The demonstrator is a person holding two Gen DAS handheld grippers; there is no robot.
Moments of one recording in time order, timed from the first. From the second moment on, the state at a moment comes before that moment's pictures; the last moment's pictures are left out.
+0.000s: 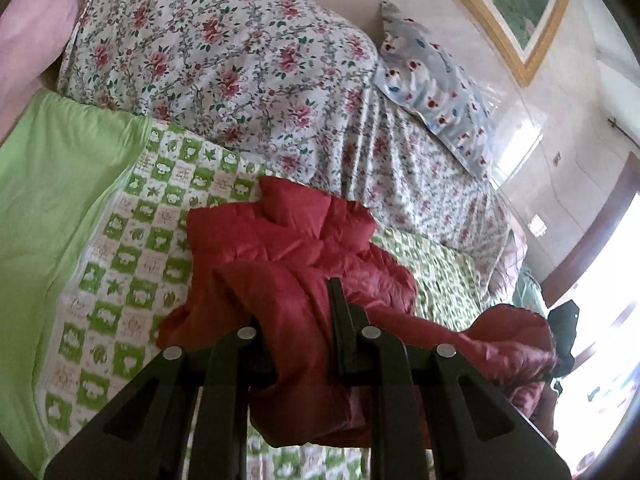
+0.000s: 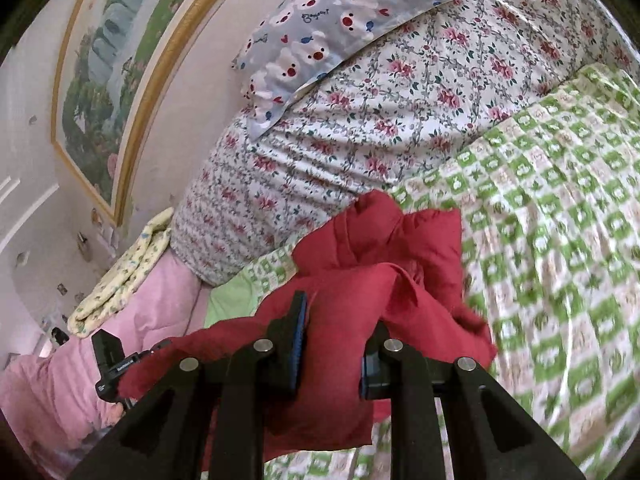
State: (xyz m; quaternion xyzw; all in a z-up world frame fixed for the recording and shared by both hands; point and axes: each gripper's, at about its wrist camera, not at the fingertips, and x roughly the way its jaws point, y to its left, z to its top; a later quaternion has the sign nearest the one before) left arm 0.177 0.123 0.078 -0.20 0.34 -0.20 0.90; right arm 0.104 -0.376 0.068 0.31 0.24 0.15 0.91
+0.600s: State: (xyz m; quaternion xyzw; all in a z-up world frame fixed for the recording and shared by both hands) left arm 0.331 0.105 0.034 -0.19 0.38 -0.12 0.90; right arm 0.253 -0.399 0.028 0.35 0.26 0.07 0.90
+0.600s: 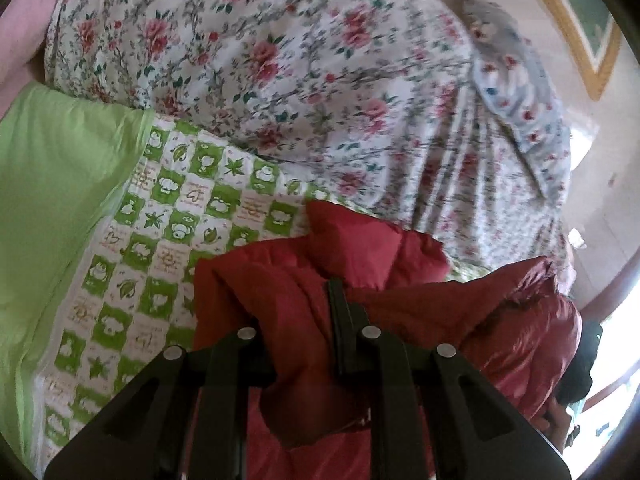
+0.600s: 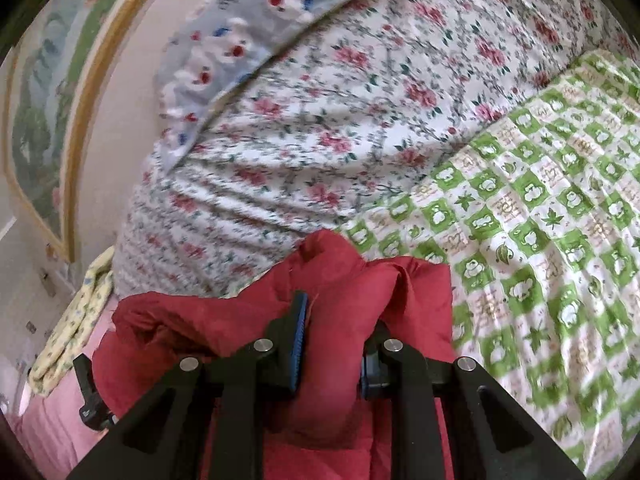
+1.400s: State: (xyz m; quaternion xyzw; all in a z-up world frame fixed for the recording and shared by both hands) left arm 0.433 0.098 -0.036 -0.23 0.43 -0.11 0.87; right arm 0.344 -0.413 -0.045 0.40 0.28 0.00 0.87
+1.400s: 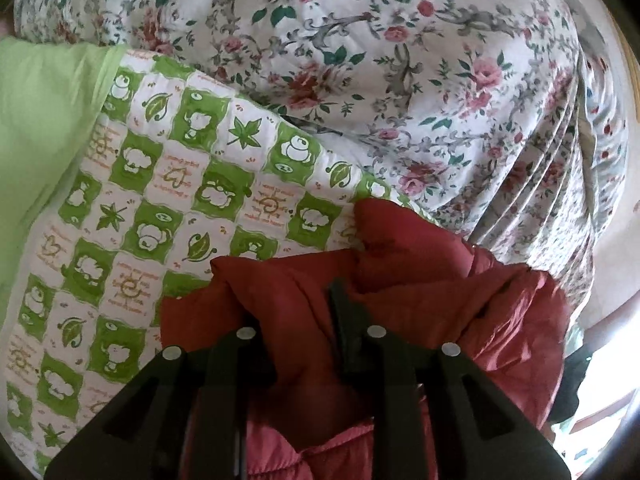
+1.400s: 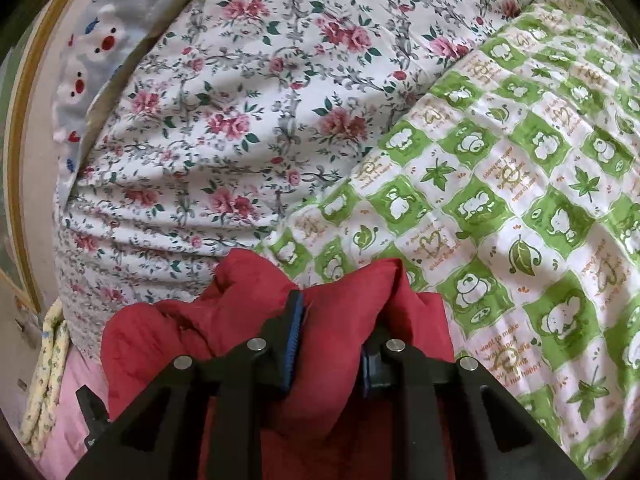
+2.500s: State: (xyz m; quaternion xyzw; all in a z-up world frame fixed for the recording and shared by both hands) left arm 0.332 -0.049 -0.037 0.06 0.41 -0.21 0.89; right arm 0.354 -0.416 -0.024 0.41 0.29 0.02 0.86
